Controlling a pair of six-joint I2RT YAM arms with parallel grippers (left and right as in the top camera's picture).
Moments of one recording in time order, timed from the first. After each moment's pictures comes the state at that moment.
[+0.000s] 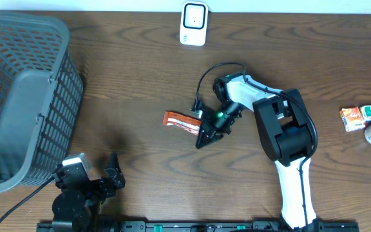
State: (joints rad) left arm -0.08 0.01 0.44 -0.87 -0.09 -0.32; right arm 0.40 2.33 1.52 -1.22 -0.85 -0.34
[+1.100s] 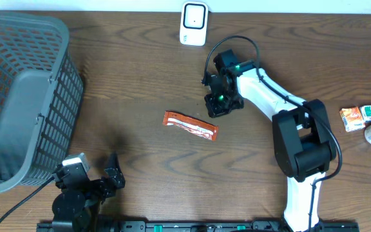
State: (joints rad) left arm -0.08 0.01 0.44 -0.87 -0.09 -0.32; right arm 0.40 2.14 1.53 -0.90 -0.34 0.02
